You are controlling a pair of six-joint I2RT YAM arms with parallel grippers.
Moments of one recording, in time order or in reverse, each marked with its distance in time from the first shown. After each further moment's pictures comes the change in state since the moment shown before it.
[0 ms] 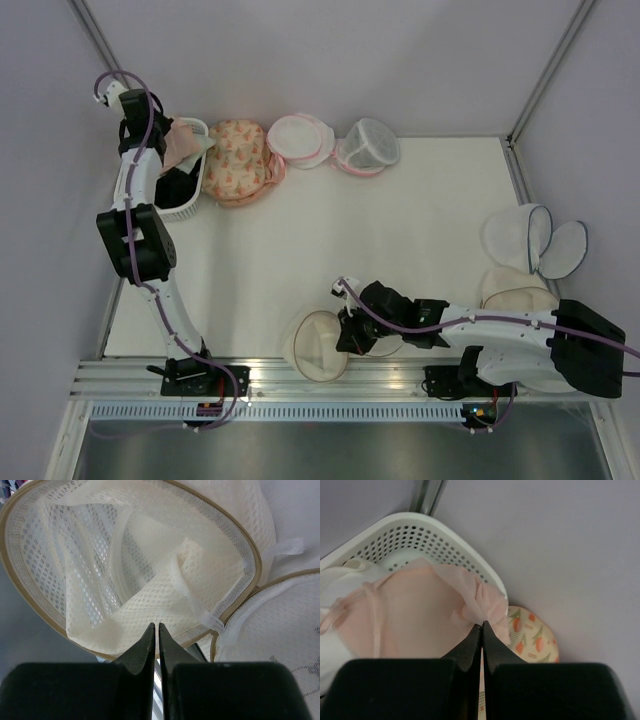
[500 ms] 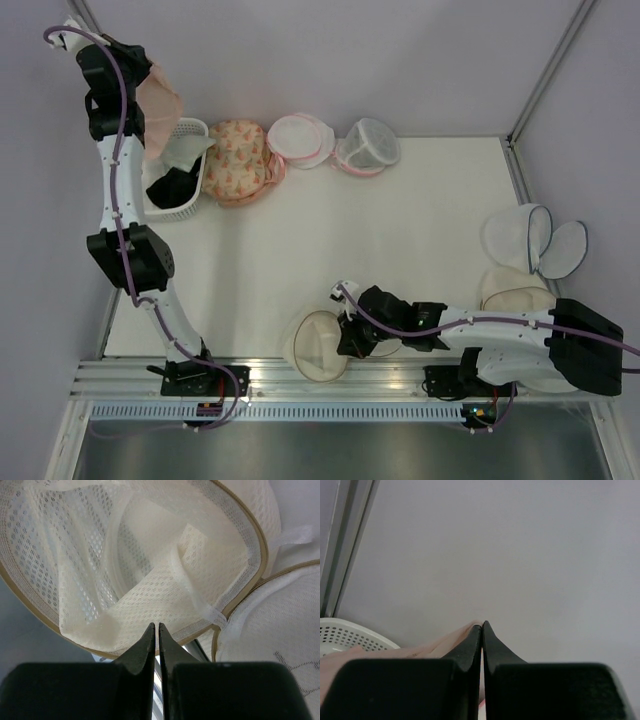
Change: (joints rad) left arm -0.002 -0.140 0.235 0.061 0.175 -0.045; right arm 0.038 -0.013 -0.021 0.000 0.043 0.011
